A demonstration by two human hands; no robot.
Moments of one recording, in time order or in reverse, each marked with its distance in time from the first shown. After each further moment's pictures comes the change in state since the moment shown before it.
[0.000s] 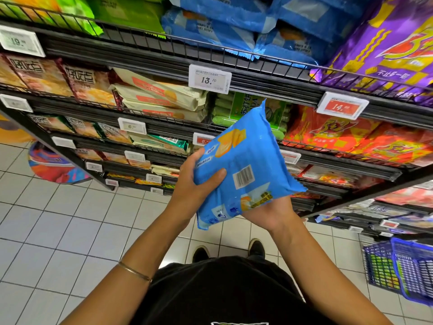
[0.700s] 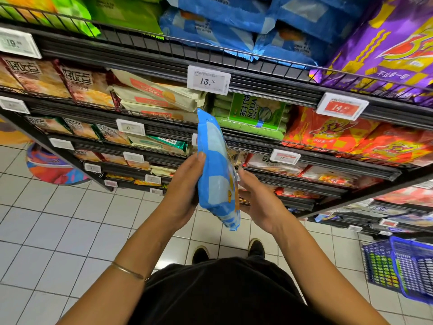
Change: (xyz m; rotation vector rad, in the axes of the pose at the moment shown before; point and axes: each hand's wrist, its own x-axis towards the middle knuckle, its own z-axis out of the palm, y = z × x) left_hand 0.001 0.019 -0.003 -0.271 -0.120 -0.126; right_hand 0.016 0.002 -0.022 -0.614 0.399 -0.085
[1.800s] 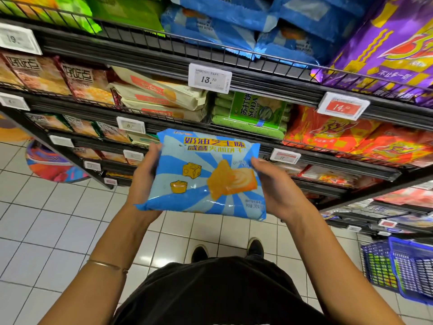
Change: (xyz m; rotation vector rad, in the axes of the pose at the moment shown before) left_hand 0.006 0.006 -0.064 -0.419 0.043 -0.097; right_hand -0.011 -0.037 -0.011 0.174 -0.203 -0.085
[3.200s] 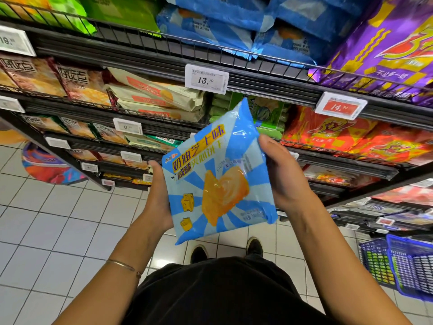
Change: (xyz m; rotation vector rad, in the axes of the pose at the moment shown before) left_hand 0.015 -0.039 0.000 0.035 0.185 -0.206; right_hand -0.010 -0.028 0.032 0.007 -0.010 -0.323
